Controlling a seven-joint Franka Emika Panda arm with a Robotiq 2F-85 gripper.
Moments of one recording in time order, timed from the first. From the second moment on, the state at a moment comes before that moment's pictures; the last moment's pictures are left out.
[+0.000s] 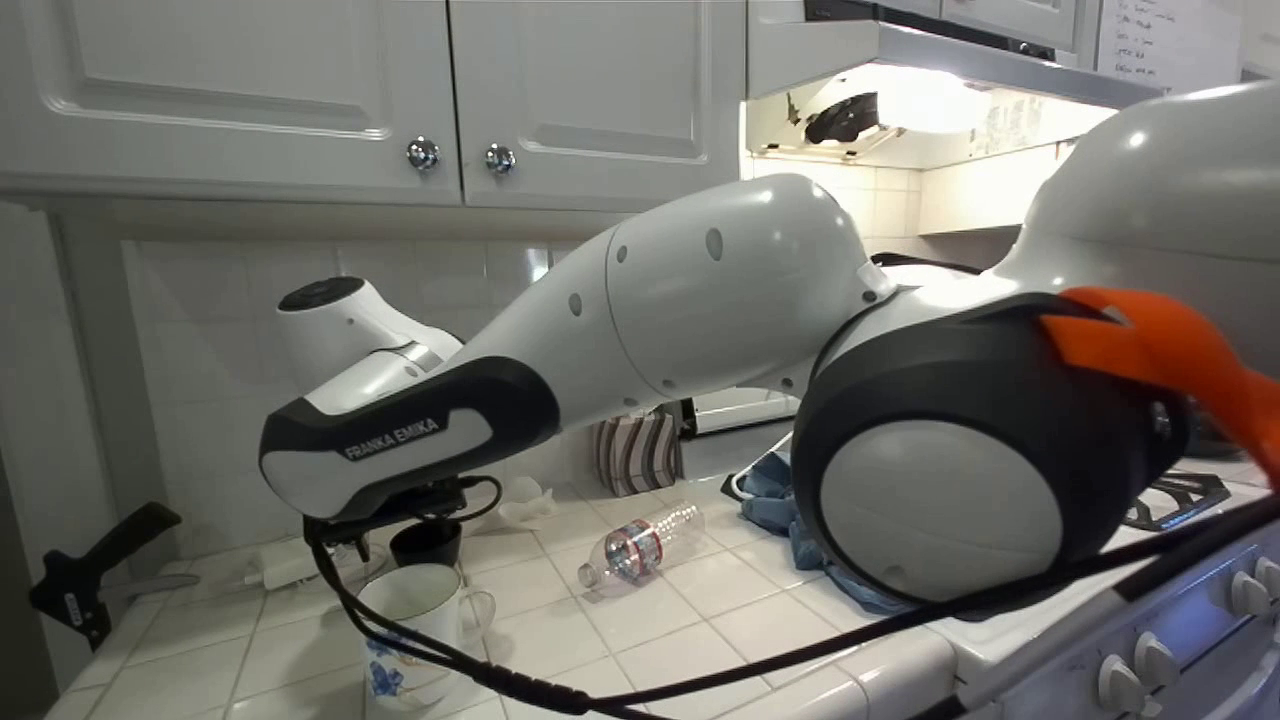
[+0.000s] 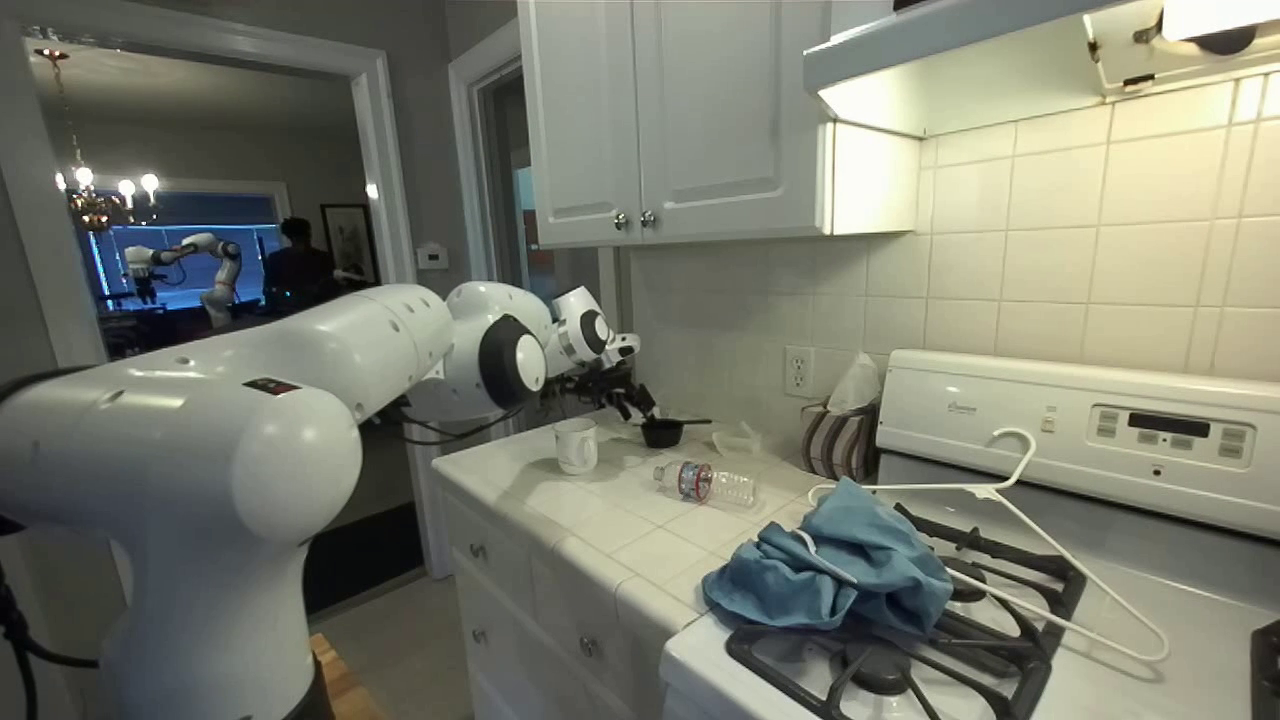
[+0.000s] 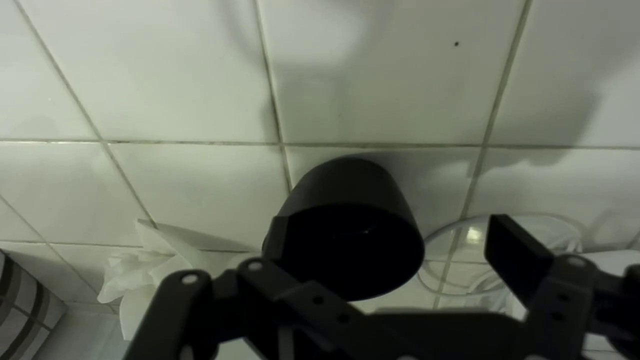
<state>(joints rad) 0.50 1.39 -0.19 -0.44 -0.24 2.13 0.76</state>
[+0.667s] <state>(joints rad) 0.50 1.40 -0.23 -0.44 -0.27 2.16 0.67</state>
